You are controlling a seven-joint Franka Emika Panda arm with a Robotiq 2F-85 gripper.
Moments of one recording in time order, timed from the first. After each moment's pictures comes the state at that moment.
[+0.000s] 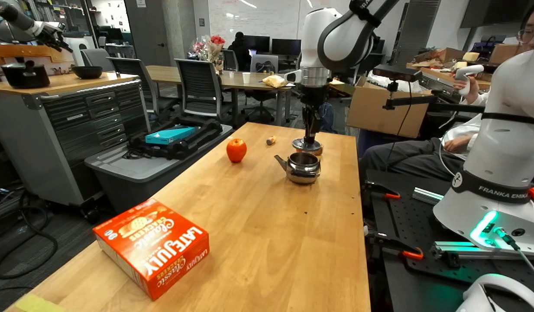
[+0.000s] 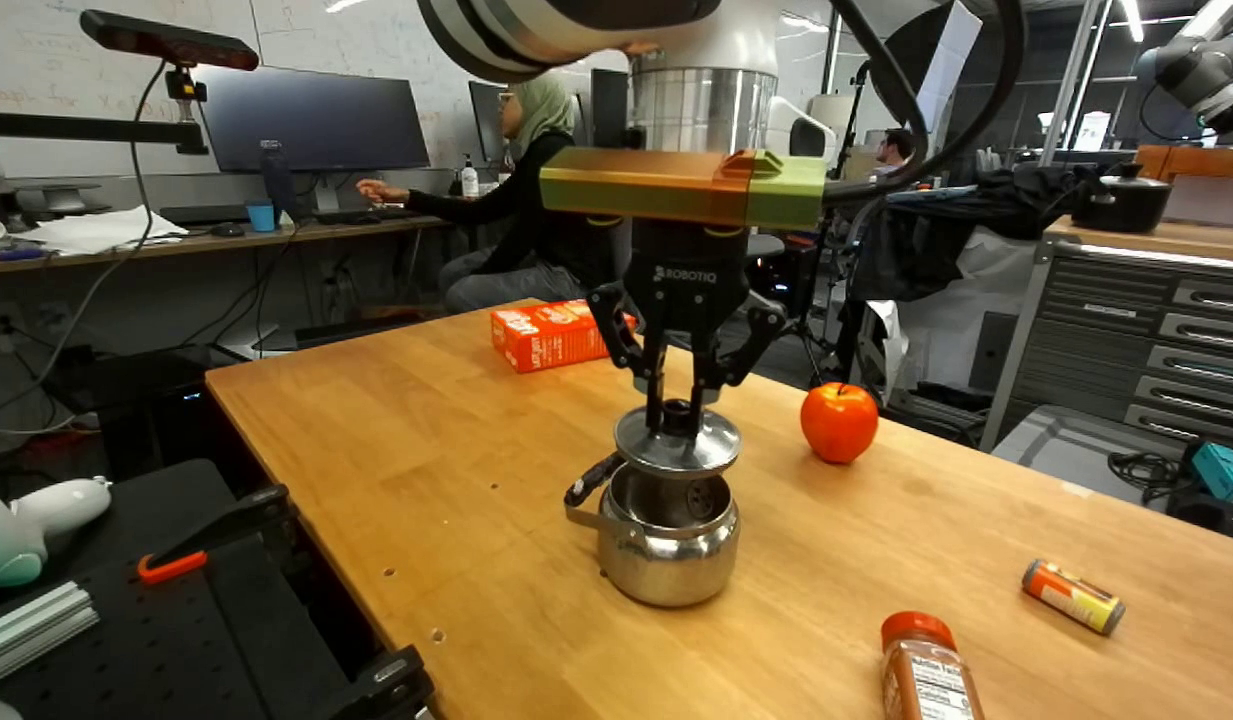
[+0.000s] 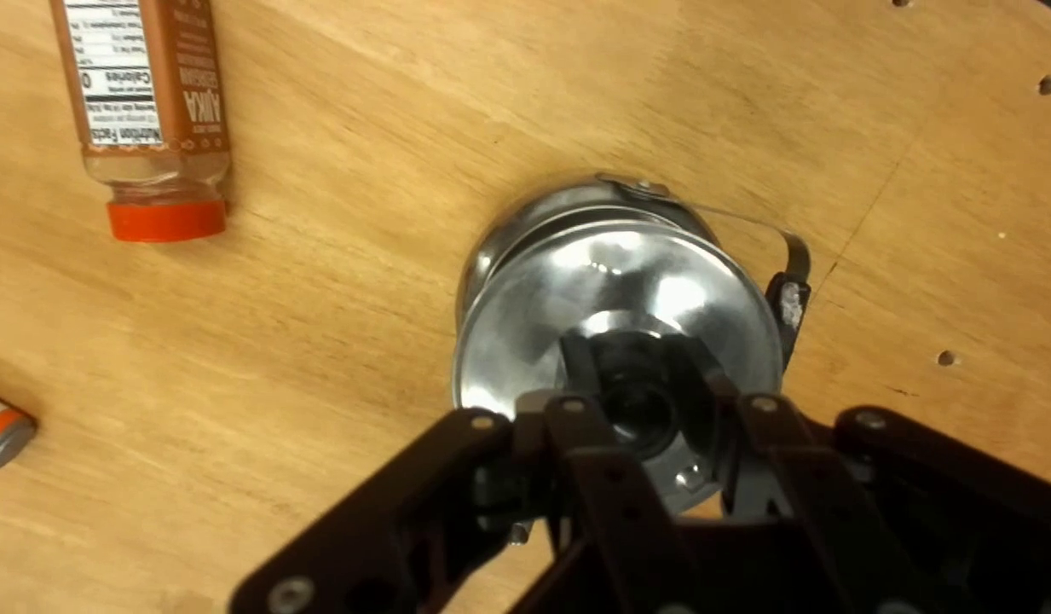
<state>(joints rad) -0.13 -0.02 -0.14 -2.54 -0.08 2.50 -0.67</state>
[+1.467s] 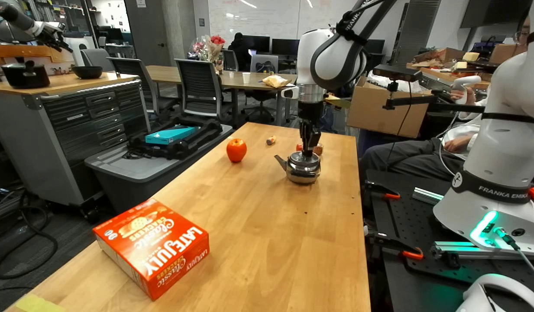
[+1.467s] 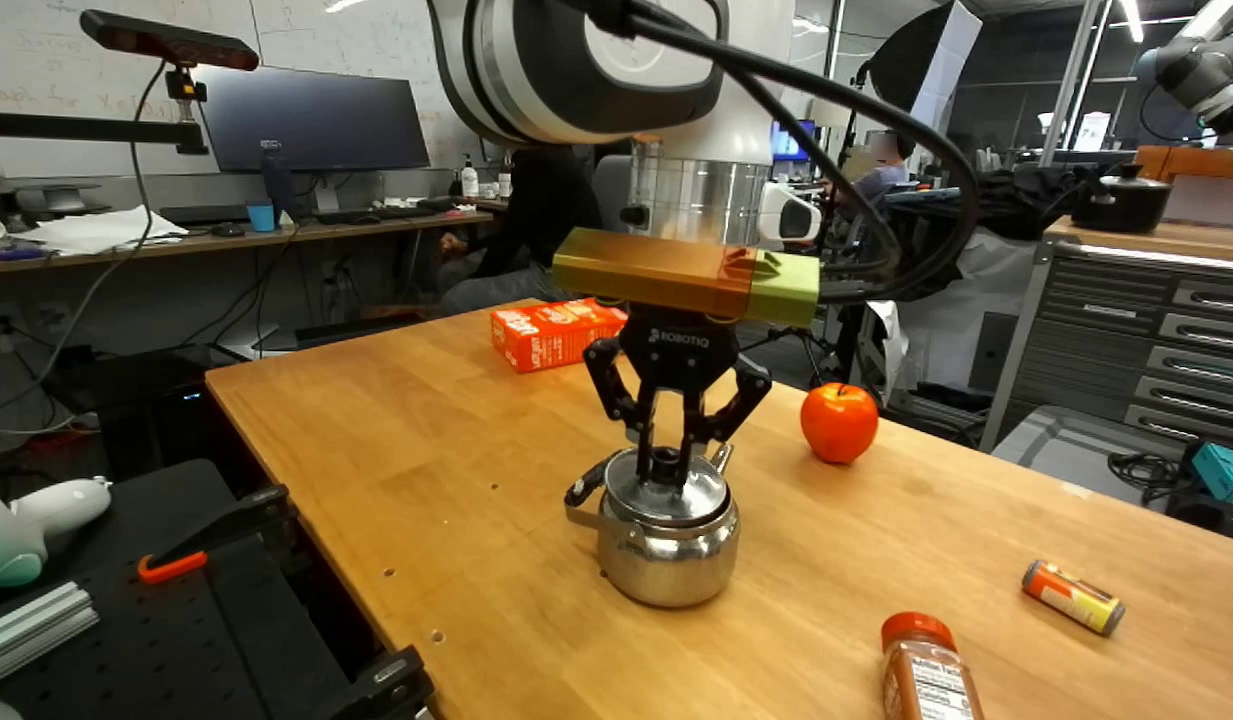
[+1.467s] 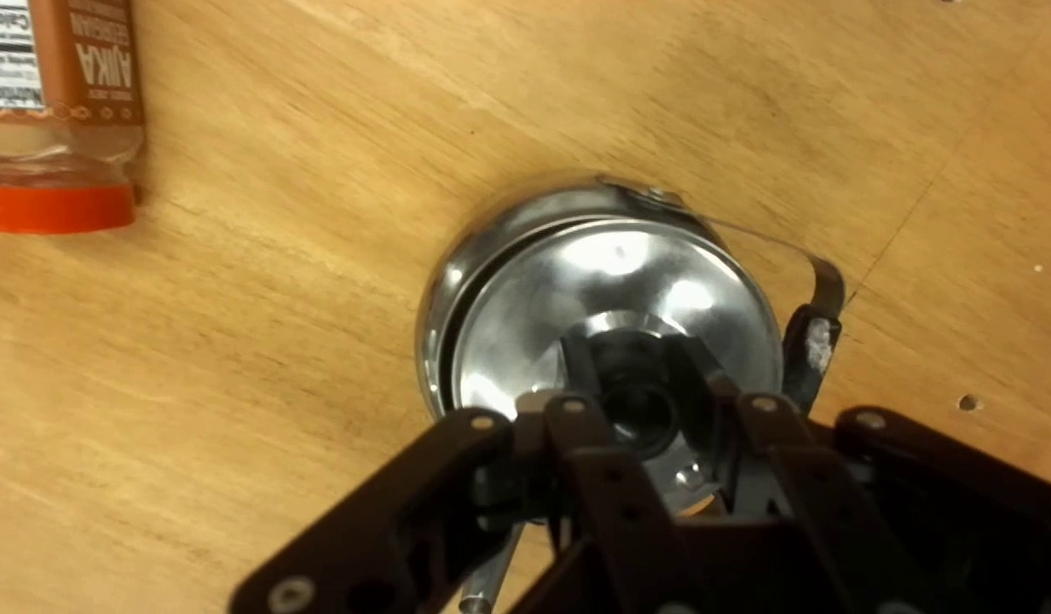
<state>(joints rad) -0.13 0.11 -0.13 -2.53 -0.01 2.59 -0.77</state>
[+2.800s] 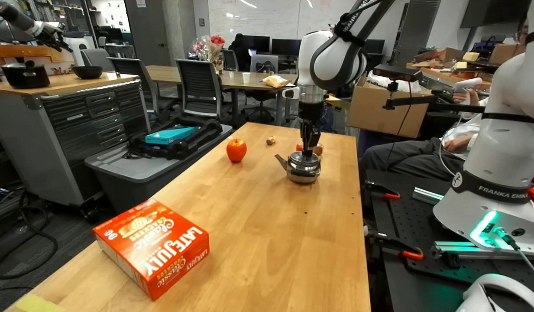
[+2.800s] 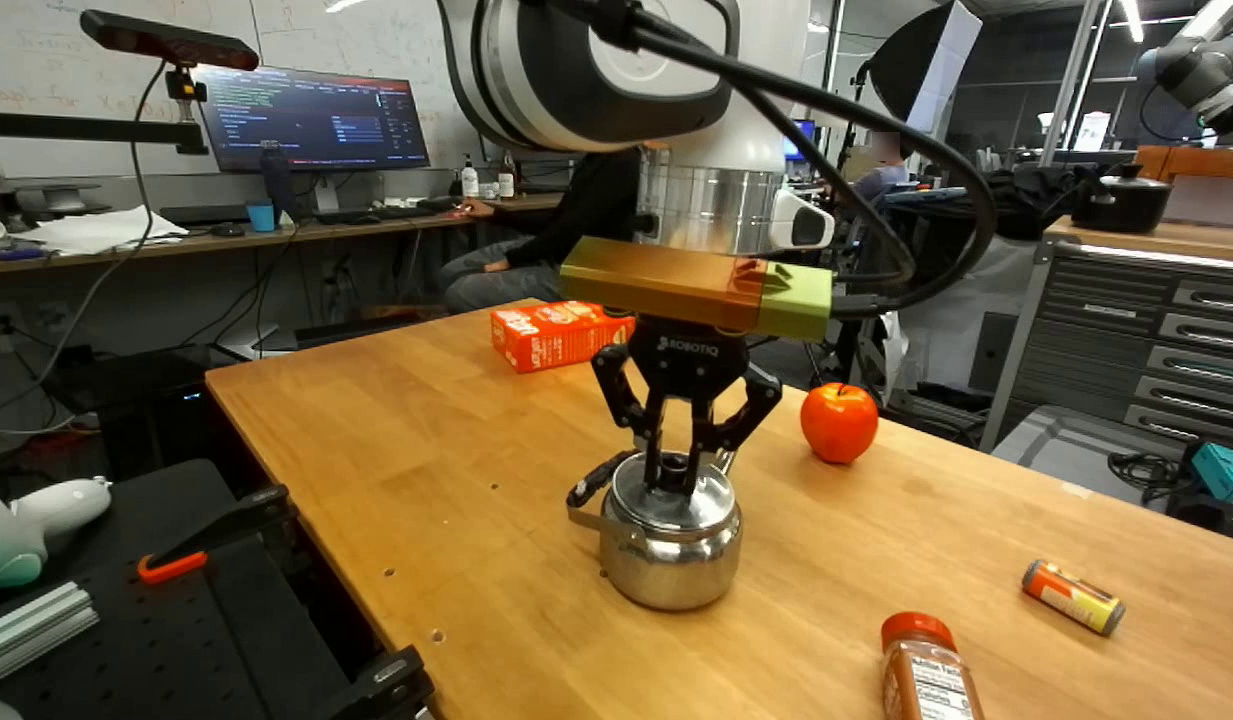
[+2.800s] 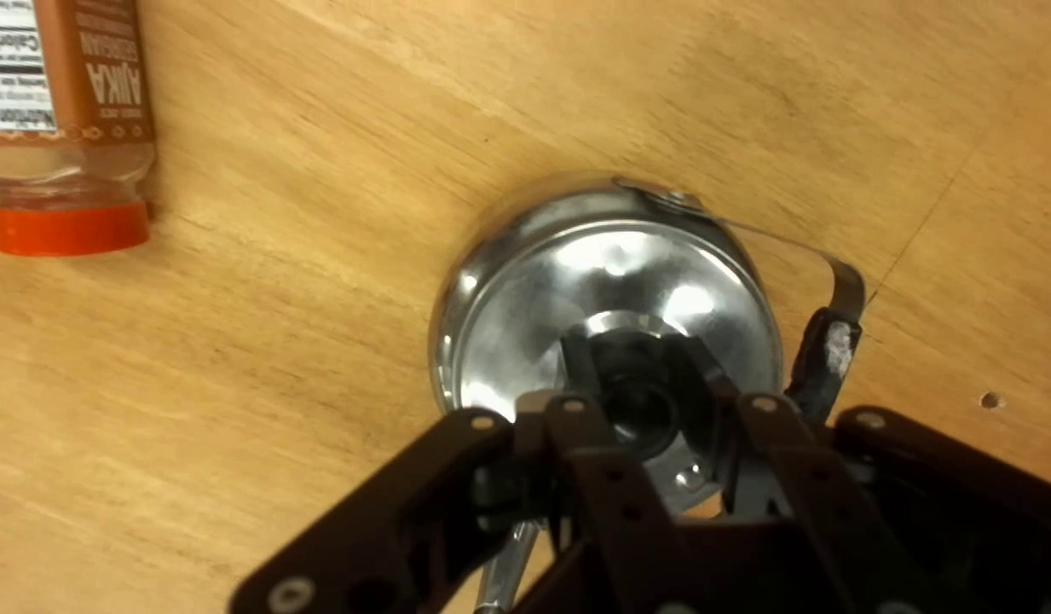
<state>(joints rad) -0.15 0.12 -0.13 -2.53 0.01 2.60 -0.79</state>
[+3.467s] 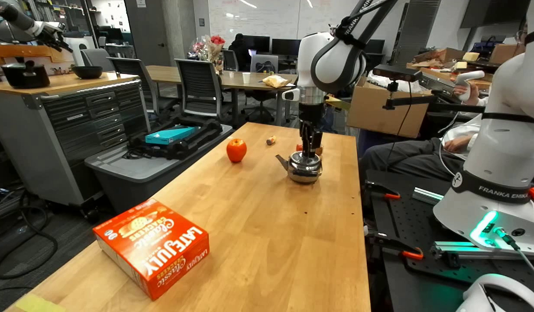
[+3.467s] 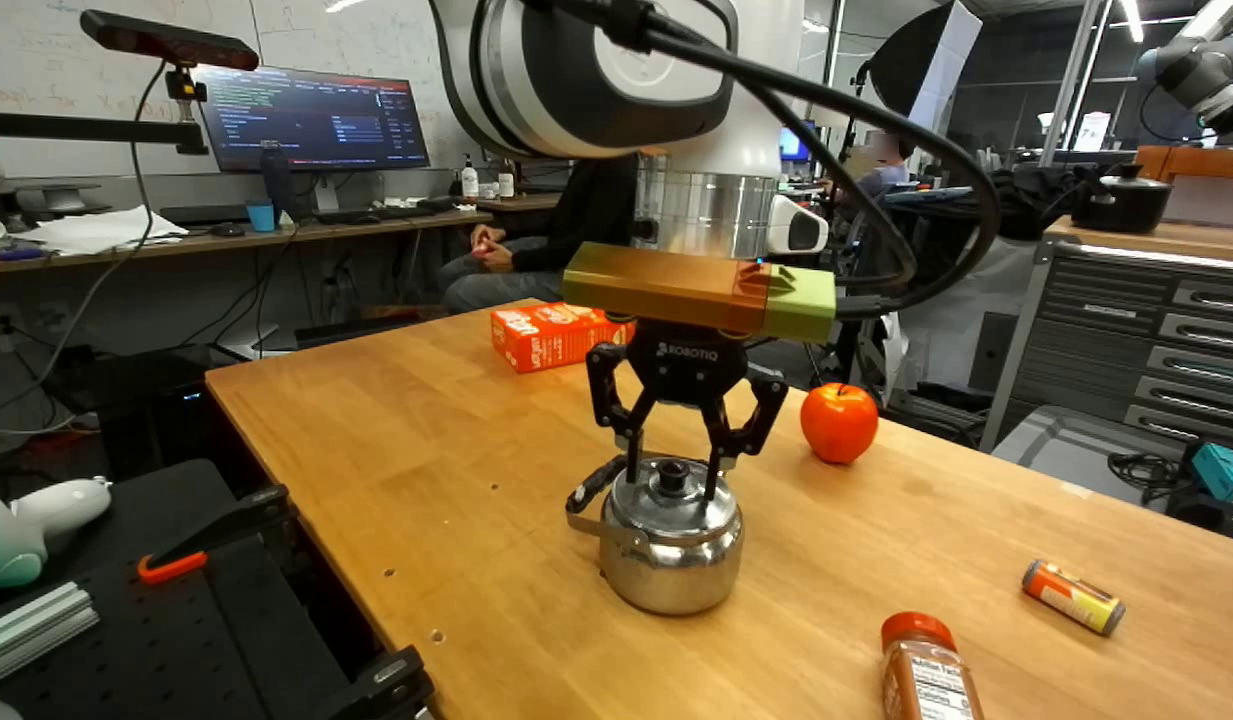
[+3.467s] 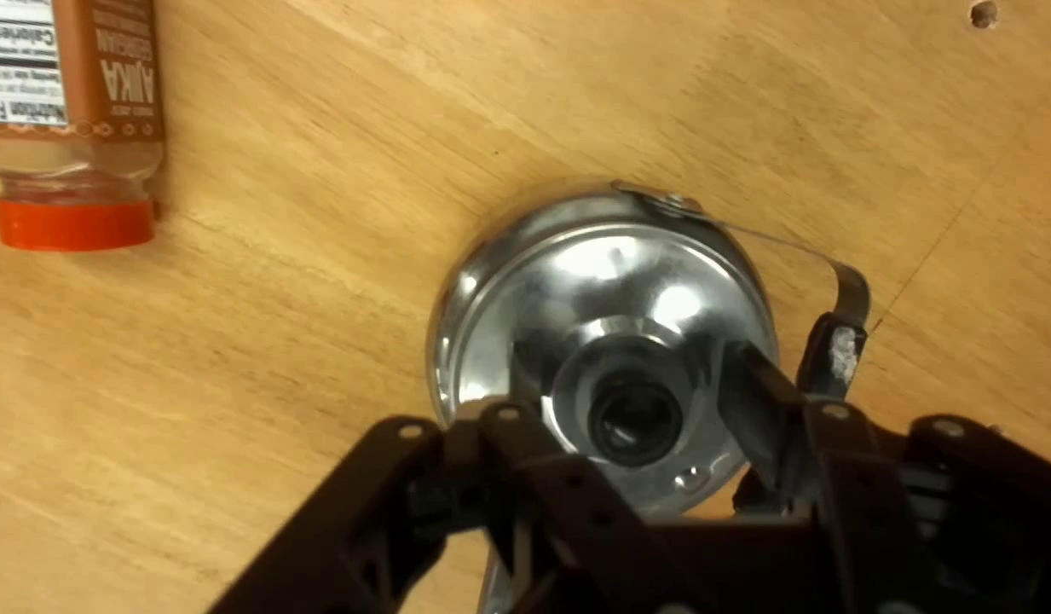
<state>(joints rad) -0.15 0.13 -0.13 -2.53 -0.04 2.60 -0.79</state>
